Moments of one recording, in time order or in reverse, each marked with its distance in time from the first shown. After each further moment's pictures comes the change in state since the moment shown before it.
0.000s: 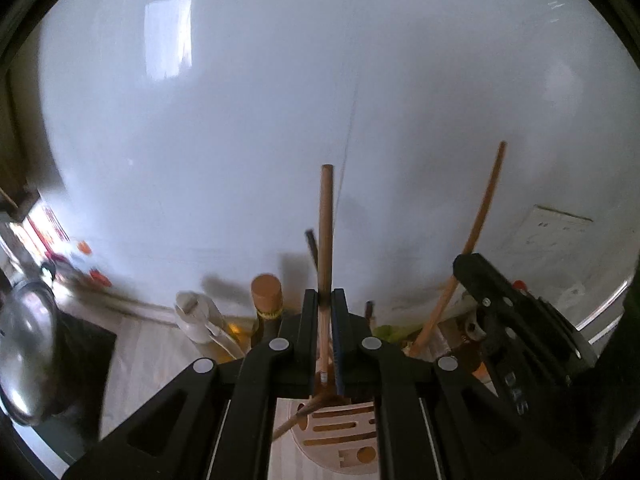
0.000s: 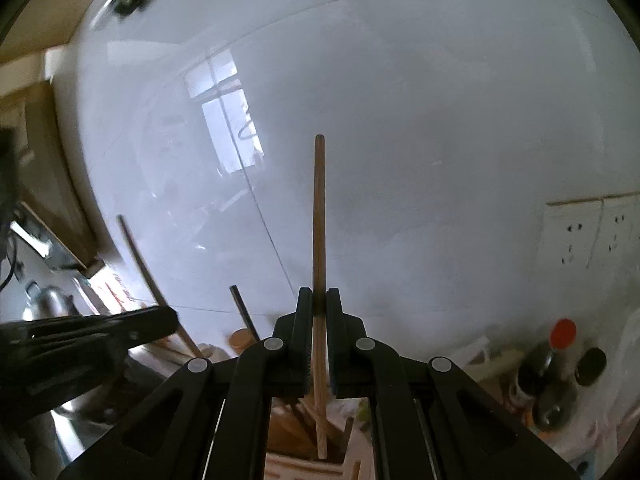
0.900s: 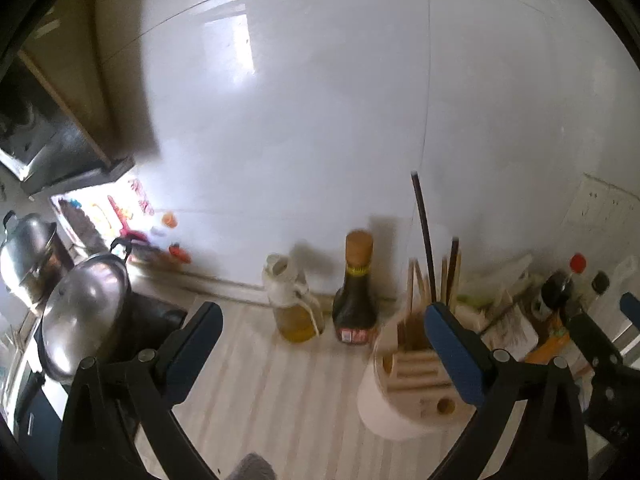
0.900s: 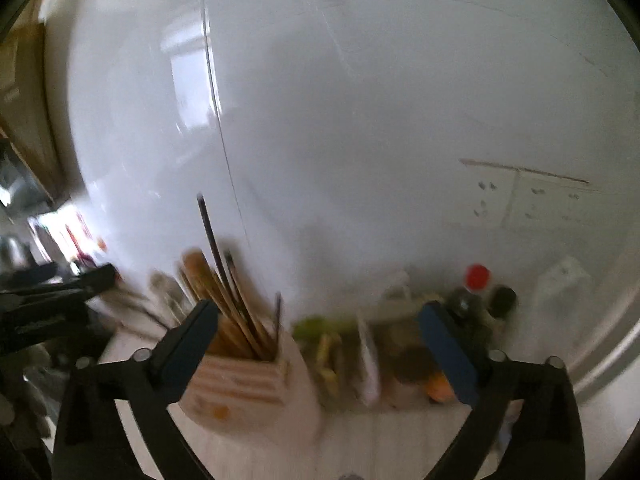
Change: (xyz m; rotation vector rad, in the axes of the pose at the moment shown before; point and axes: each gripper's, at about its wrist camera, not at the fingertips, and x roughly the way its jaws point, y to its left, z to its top) left arm -0.042 0.025 -0.074 -0.023 -0.119 0.260; right arm -0.064 -0.005 -0.044 -0.084 0.158 -0.225
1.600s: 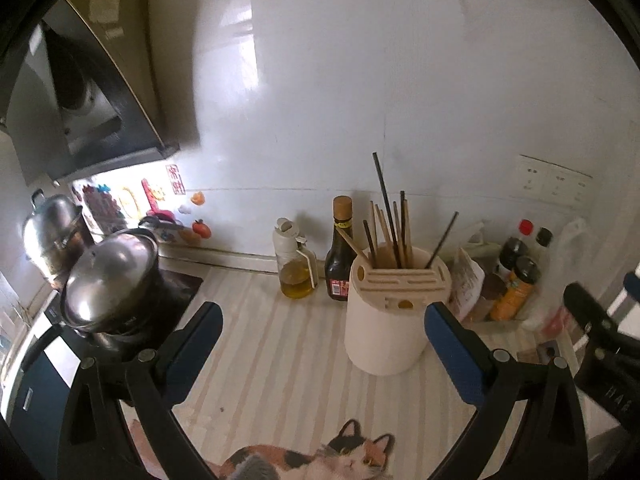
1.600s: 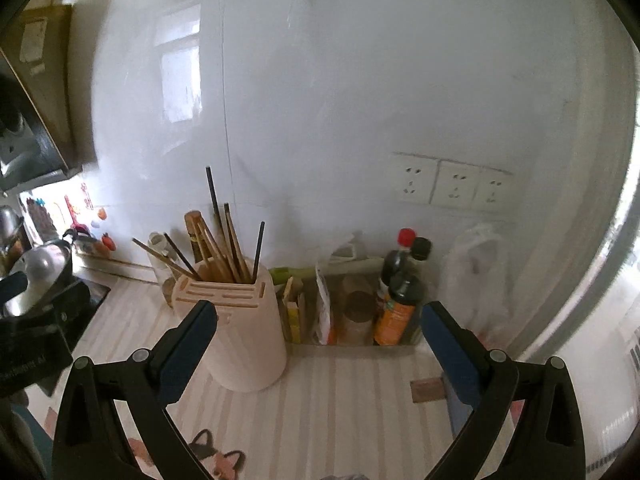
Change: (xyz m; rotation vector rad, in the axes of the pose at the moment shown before) left arm -0.137 0.000 -0.085 0.006 -0.083 -0.021; right arm -0.133 -0.008 -0.060 -0.031 -0.044 -0.119
